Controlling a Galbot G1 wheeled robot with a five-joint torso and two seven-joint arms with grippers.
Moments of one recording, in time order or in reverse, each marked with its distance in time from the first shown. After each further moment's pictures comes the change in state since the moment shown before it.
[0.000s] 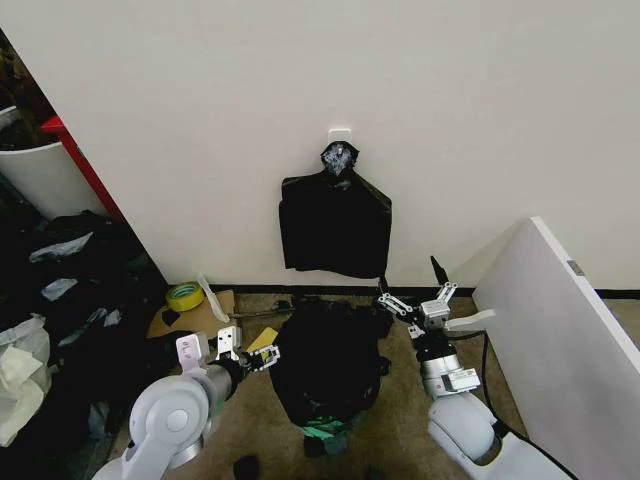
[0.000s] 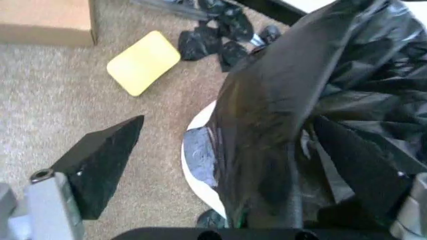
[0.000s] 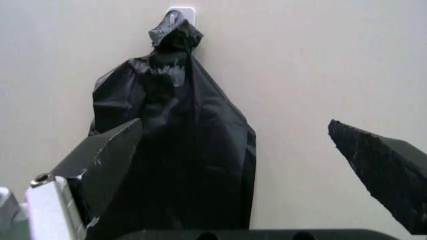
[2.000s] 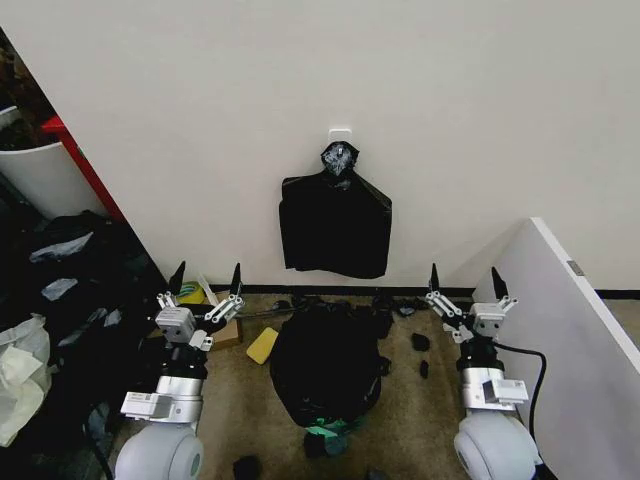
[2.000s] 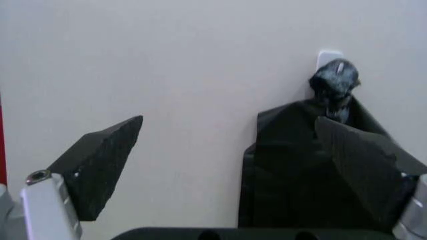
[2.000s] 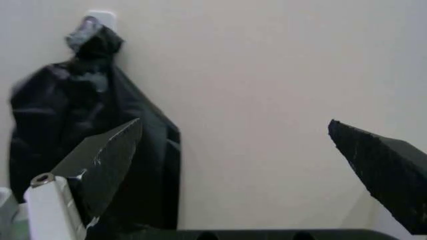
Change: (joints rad) left arm 0.227 -0.260 -0.154 -0.019 1.017 -1.057 0.688; right arm -0.293 0.281 0.367 0.183 -0.081 -0.112 -0.189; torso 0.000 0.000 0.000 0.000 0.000
